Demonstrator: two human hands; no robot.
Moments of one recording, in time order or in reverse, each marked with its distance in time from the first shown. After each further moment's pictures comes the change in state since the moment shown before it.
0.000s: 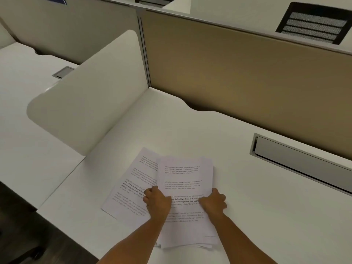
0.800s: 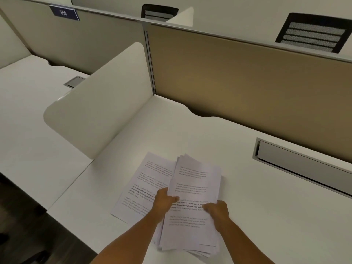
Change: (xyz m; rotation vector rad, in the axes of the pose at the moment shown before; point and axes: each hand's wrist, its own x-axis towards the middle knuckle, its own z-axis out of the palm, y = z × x) left_hand 0.002 -0.001 -0.028 -0.613 -0.471 0.093; right_hand 0.001 0.027 0.000 0.460 -0.132 0.066
